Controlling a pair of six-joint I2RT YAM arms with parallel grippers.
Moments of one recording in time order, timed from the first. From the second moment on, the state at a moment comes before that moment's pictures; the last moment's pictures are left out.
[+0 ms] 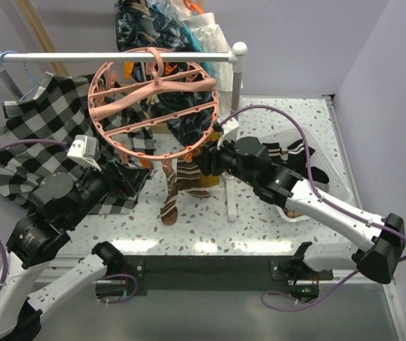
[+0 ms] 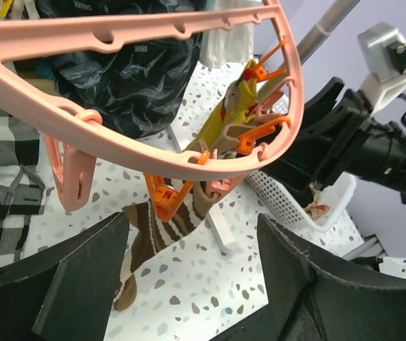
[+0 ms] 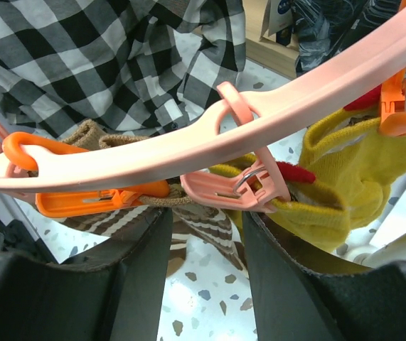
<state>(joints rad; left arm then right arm) -0.64 0.58 1.15 -0.73 -0.13 -0.53 0.91 1.24 1.11 -0.11 0.11 0.28</state>
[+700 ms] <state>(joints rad) -0.64 0.47 0.94 -0.47 -0.08 -0.33 0.90 1.23 1.11 -0.12 0.11 0.24</state>
